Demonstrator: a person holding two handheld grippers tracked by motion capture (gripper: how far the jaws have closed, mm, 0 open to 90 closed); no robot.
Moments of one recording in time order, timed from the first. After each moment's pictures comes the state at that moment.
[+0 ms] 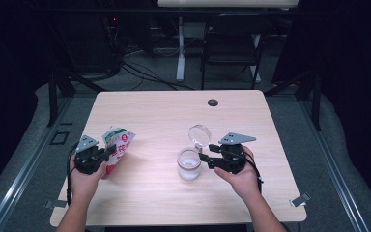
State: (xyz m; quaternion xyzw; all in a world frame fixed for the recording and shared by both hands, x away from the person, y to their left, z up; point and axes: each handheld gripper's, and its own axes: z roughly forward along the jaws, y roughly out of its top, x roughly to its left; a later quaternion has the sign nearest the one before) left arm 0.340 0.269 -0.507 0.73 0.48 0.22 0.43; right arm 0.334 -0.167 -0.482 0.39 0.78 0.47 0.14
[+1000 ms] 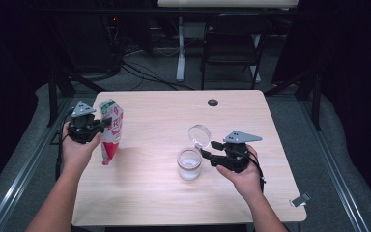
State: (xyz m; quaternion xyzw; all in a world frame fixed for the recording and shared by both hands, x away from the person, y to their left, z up) left arm 0.383 0.255 -0.416 0.76 0.44 0.25 0.40; right arm 0.330 -0.173 -0.472 0.39 0.77 0.49 0.15
